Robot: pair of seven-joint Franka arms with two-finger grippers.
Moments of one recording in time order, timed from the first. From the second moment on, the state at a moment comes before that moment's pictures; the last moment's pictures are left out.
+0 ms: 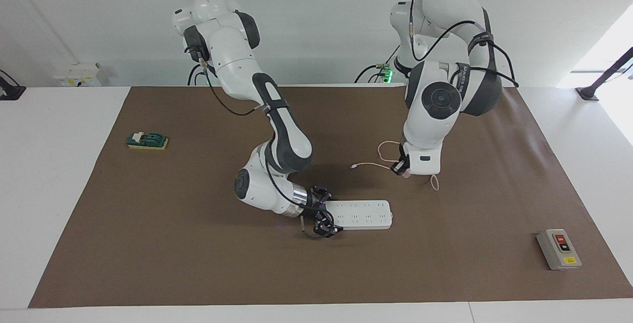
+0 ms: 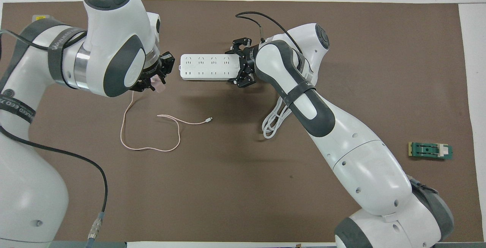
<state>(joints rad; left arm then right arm) -0.40 0.39 0.06 -1.47 0.01 1.66 -0.82 0.40 0.95 0.00 -1.16 0.98 2.20 1.28</state>
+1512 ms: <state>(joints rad) -0.14 0.07 0.07 -2.16 0.00 2.12 0.01 0.33 0.39 -0.24 -1.29 0.51 1.48 1.12</state>
